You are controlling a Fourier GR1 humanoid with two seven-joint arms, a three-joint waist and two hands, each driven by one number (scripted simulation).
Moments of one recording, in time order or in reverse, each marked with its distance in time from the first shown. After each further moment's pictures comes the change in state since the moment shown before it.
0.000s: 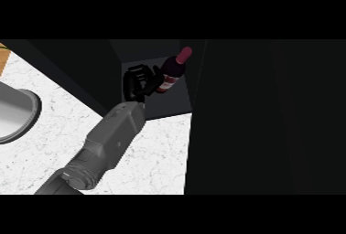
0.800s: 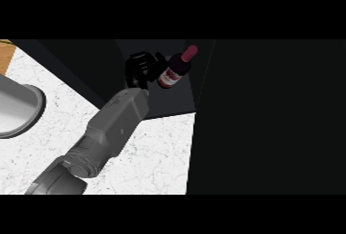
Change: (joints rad) left arm -0.129 0.004 0.028 0.061 0.034 0.044 0.108; right arm 0.034 -0.014 -0.034 -0.001 -0.008 0.023 -0.019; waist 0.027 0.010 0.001
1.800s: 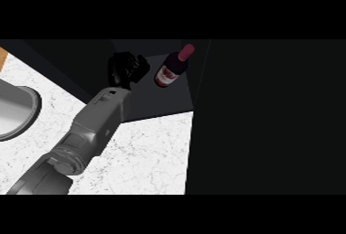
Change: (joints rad) left arm 0.009 0.082 -0.166 0.069 -0.183 0.251 0.018; right arm 0.010 0.007 0.011 0.001 -0.008 0.023 -0.024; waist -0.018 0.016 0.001
